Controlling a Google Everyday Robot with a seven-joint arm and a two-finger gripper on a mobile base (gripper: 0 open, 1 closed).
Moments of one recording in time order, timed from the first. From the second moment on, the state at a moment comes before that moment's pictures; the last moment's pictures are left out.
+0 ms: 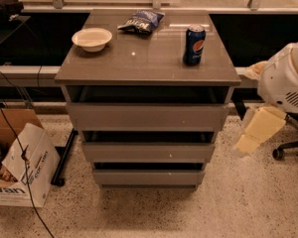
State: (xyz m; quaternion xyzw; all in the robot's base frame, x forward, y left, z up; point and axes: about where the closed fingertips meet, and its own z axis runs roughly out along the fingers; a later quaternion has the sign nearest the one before) arm 0.437 -0.190 0.927 -0.56 0.79 0.01 0.23
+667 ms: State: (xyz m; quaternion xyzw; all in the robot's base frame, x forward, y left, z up) arm 0.442 -0.180 0.889 -0.55 0.80 0.06 0.23
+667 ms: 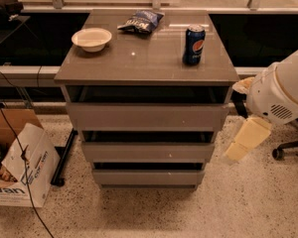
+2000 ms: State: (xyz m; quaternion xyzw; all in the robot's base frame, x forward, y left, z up) arm 0.496 -0.134 0.765 -0.48 0.80 0.11 0.34
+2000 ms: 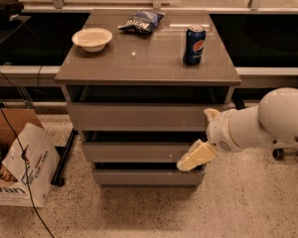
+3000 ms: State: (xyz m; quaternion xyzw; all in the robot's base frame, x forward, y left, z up) arm 0.525 -0.121 0.647 -0.43 0.82 0.20 0.33
